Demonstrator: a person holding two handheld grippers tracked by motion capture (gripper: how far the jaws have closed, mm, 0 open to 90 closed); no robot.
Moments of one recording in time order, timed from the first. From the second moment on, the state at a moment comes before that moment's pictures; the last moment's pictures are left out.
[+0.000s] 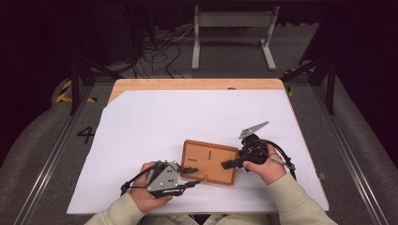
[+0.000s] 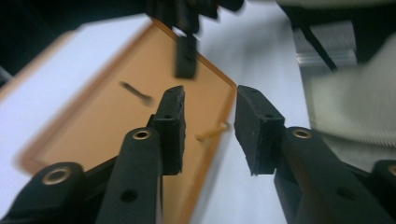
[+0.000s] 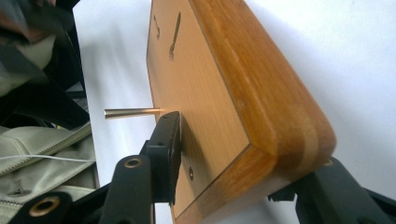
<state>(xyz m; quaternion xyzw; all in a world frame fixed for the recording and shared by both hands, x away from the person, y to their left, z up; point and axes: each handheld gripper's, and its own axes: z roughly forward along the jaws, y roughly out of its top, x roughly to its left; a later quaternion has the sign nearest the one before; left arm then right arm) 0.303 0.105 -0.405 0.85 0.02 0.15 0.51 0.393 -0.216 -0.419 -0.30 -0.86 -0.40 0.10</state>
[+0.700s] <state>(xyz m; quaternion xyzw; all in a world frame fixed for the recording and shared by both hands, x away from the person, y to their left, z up) 0.339 0.183 -0.404 0.76 0.20 0.20 0.59 0.371 -0.203 -0.400 -0.13 -0.91 -0.38 -0.04</state>
